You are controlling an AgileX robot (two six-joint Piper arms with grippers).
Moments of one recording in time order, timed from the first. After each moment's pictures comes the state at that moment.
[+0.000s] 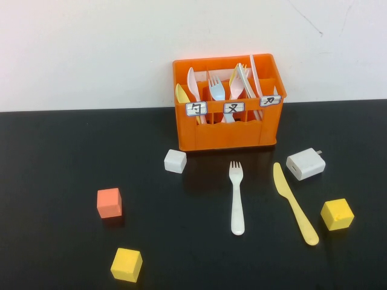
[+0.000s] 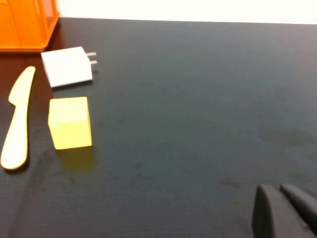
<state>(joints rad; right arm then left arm) -0.07 -0.01 0.02 0.06 0.42 -0.12 -0.03 -0.01 0.01 0.01 0.36 -0.24</state>
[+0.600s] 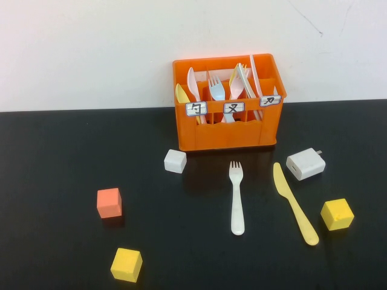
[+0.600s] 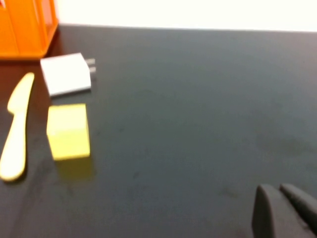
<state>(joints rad) -0.07 -0.01 0.02 0.06 0.40 -0.12 -0.03 -0.01 0.01 0.01 0.36 -0.24</state>
